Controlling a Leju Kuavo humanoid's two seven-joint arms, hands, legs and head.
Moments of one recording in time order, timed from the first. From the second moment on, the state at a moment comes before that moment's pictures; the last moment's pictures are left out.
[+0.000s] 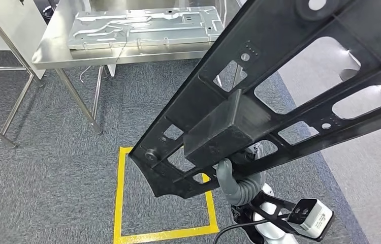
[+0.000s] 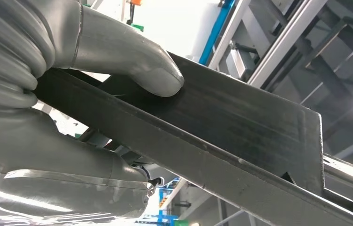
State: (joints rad) left arm -0.05 0.00 0.63 -0.21 -0.29 0.07 -0.21; right arm -0.20 0.00 0.52 -1.88 -0.02 0.06 -0.70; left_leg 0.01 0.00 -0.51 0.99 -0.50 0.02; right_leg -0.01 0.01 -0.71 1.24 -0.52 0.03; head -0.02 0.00
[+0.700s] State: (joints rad) left arm -0.05 0.01 0.63 -0.21 -0.32 0.07 -0.20; right arm -0.21 0.00 0.50 -1.85 -0.01 0.02 -0.70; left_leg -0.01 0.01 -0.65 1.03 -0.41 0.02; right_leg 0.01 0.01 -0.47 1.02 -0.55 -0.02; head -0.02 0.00
